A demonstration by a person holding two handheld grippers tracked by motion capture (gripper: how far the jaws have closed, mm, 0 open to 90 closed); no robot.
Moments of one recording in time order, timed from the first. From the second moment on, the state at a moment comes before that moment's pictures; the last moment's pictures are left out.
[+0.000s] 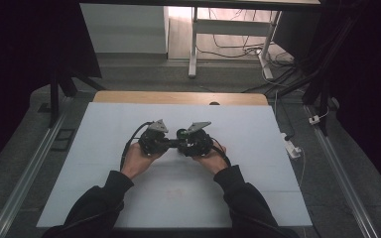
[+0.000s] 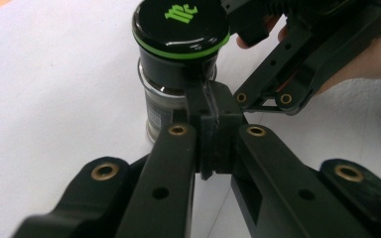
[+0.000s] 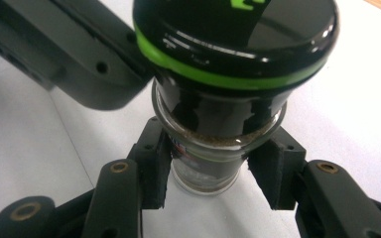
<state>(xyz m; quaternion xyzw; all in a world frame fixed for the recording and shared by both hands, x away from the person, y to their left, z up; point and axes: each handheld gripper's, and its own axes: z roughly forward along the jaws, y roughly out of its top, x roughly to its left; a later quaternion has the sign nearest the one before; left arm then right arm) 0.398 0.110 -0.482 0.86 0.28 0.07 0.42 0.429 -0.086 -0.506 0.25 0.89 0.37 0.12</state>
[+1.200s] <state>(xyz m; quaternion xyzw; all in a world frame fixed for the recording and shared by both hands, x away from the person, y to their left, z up) 0.394 0.108 -0.467 0.85 0.29 0.06 0.43 0.429 -0.086 -0.506 0.25 0.89 0.37 0.12</state>
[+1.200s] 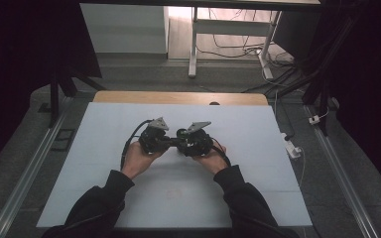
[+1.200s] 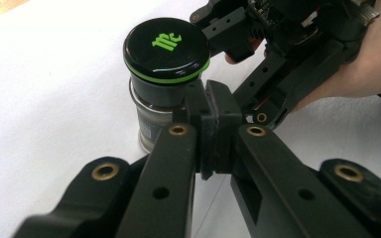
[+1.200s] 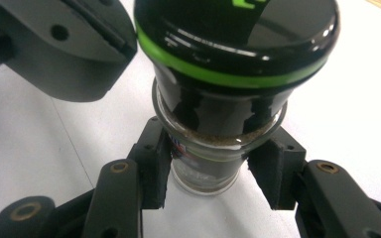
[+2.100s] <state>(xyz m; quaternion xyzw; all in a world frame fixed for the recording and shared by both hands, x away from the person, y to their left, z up) 0.401 0.112 -0.455 0.84 0.31 0.08 0.44 0.429 -0.086 -0.506 0.25 0.89 0.37 0.13</state>
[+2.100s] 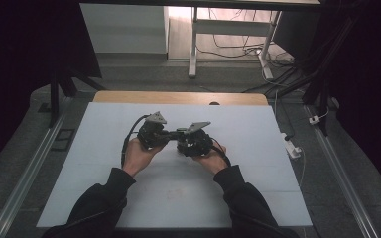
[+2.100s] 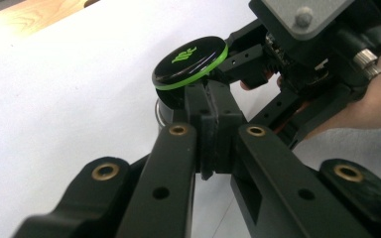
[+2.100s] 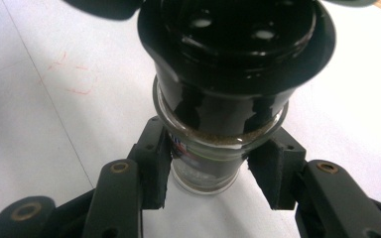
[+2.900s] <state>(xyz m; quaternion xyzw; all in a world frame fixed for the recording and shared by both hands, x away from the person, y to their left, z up) 0.416 0.115 -0.452 0.83 0.33 0.10 0.44 0.430 -0.086 -0.506 0.23 0.89 0.37 0.13</state>
